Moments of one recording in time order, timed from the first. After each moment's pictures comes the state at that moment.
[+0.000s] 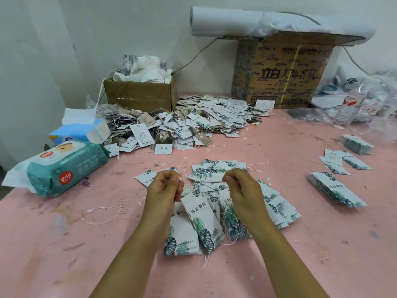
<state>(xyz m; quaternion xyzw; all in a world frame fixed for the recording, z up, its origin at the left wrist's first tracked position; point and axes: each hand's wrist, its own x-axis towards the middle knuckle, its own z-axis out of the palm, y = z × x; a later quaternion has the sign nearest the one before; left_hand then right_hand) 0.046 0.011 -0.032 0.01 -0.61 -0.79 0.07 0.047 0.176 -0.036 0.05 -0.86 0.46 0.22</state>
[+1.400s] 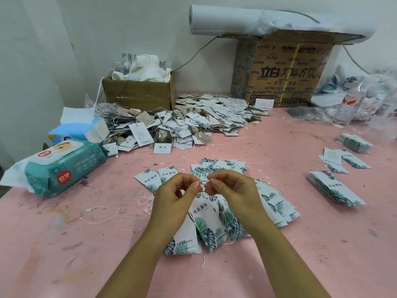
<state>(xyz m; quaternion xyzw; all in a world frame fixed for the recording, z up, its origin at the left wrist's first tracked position) 0.058 0.019 -0.029 -0.10 -0.75 -0.65 0.11 0.054 0.166 -0.029 0.12 -0.69 0.70 0.10</state>
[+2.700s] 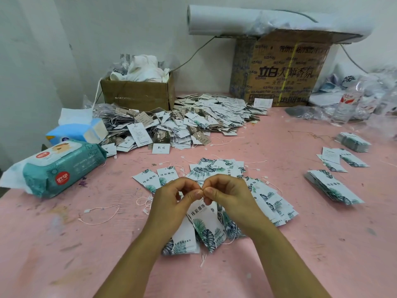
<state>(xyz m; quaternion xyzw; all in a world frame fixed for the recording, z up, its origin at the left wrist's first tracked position) 0.056 0.014 -0.031 -0.16 -0.80 -0.57 0.12 0.059 0.165 -0.025 0.16 -0.70 0.70 0.03</state>
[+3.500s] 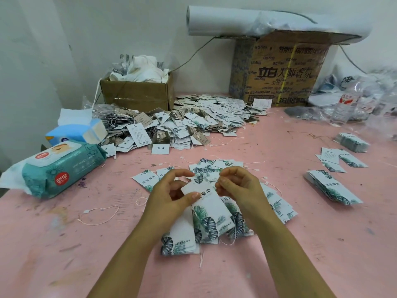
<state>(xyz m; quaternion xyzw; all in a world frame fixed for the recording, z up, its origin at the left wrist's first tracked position) 0.052 0.005 -0.031 -0.13 -0.74 -0.66 0.02 0.051 0.182 -0.028 0.03 -0.65 0.75 0.07</state>
